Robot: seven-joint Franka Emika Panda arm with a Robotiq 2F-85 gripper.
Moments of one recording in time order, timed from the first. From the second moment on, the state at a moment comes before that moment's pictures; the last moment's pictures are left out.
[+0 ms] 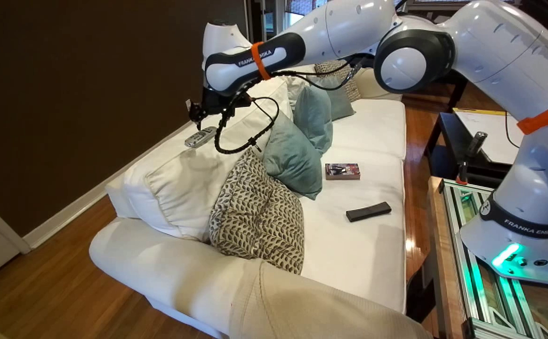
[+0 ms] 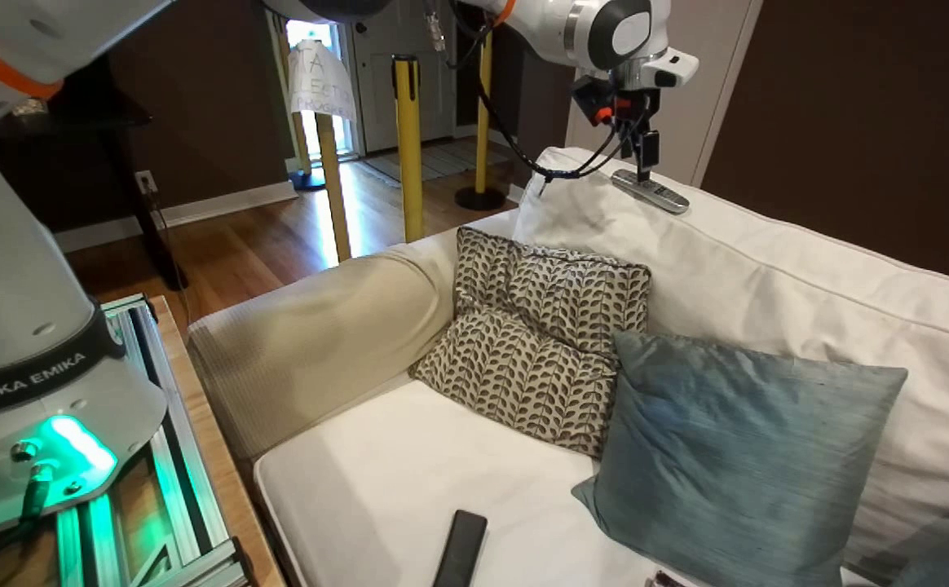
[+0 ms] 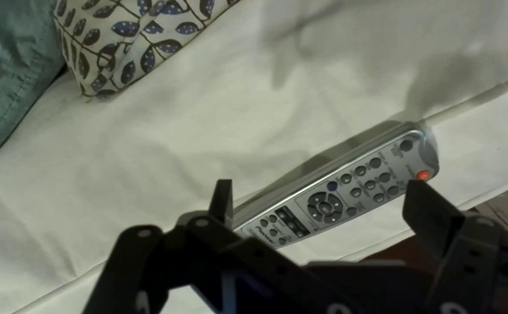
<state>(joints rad) -0.04 1.01 -0.07 -0.92 0.04 2.26 0.52</state>
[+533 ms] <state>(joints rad) -0.05 1.10 -0.08 -0.79 0.09 2.26 0.70</state>
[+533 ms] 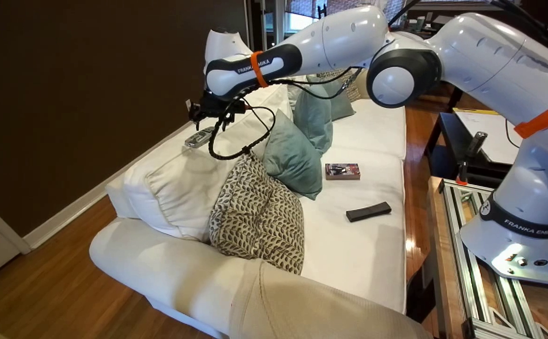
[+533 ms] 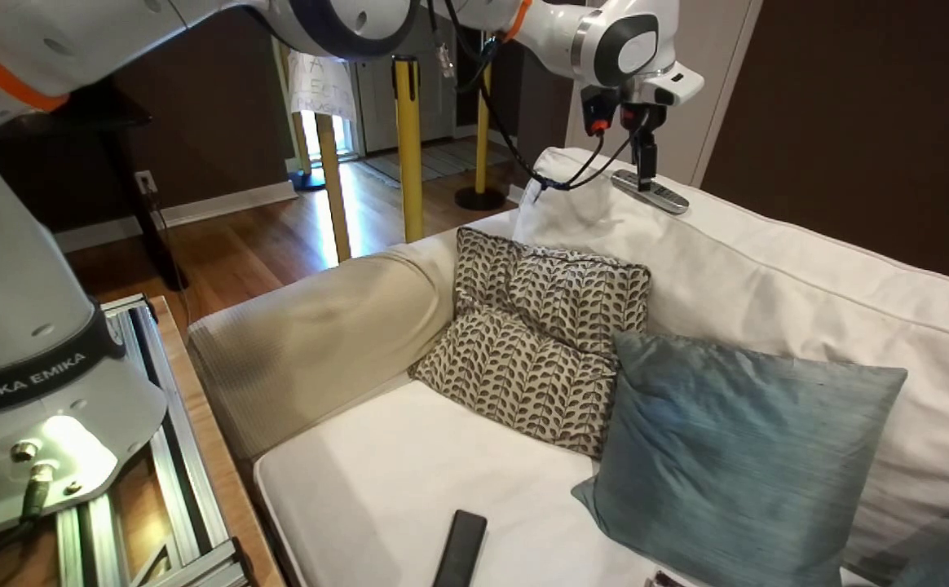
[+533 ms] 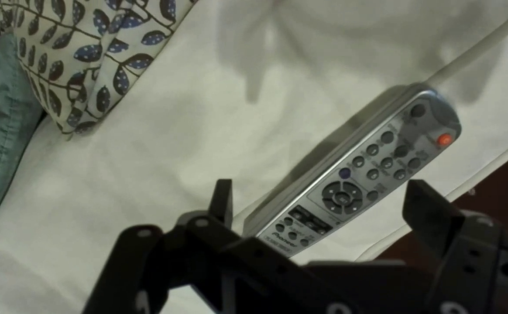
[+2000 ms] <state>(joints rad) -0.06 1.28 -0.09 -0.61 0.08 2.37 0.79</state>
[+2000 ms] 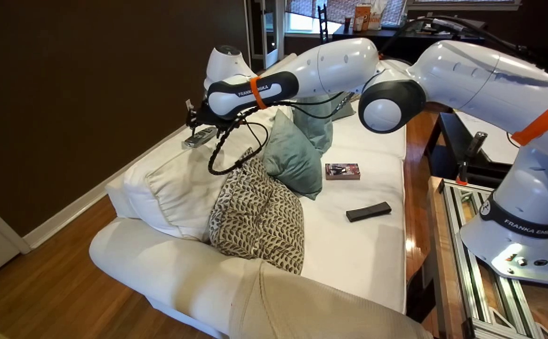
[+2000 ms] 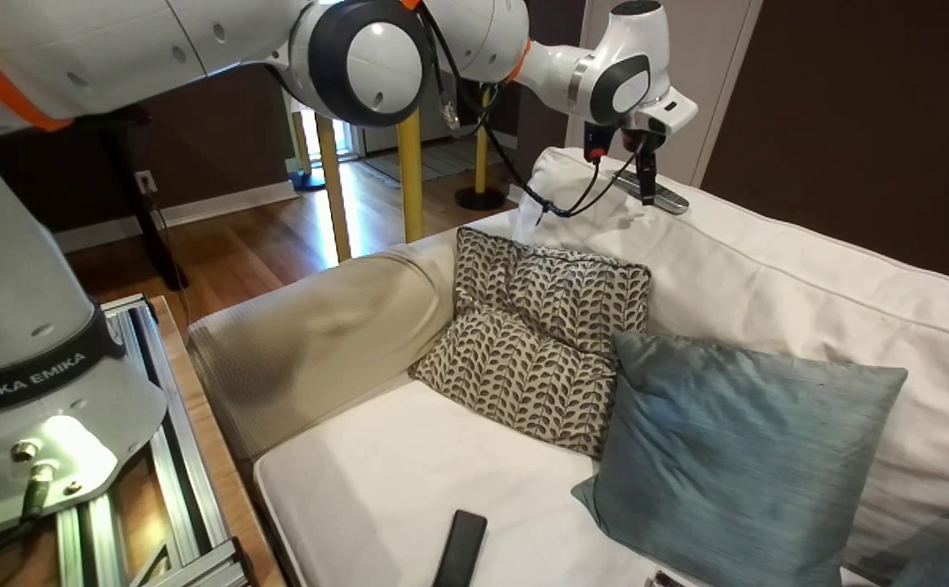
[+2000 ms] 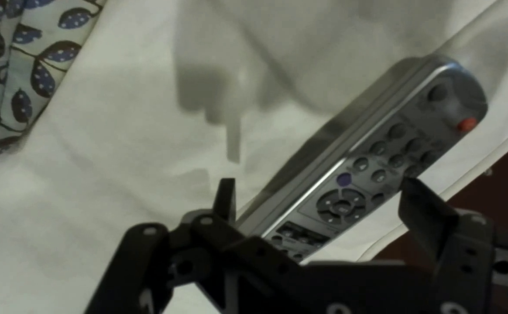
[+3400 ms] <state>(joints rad) -0.06 1.30 -0.08 -0.58 0.09 2.38 0.79</state>
